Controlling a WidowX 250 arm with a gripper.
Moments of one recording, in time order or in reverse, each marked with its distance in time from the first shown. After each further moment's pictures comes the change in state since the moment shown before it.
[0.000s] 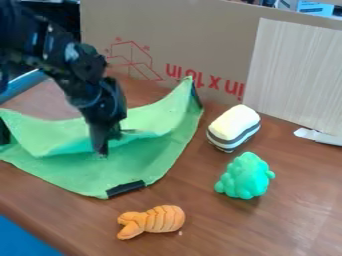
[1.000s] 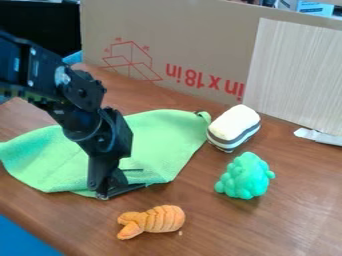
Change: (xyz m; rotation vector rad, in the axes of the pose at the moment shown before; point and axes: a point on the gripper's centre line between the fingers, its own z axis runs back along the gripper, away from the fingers) arm 0.013 -0.056 0.017 -0.116 -0.083 -0.112
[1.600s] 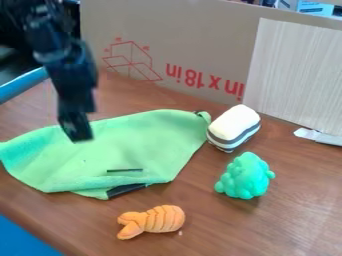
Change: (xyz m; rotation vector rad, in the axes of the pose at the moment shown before) arm -0.056 0.067 0.018 -0.242 0.131 0.216
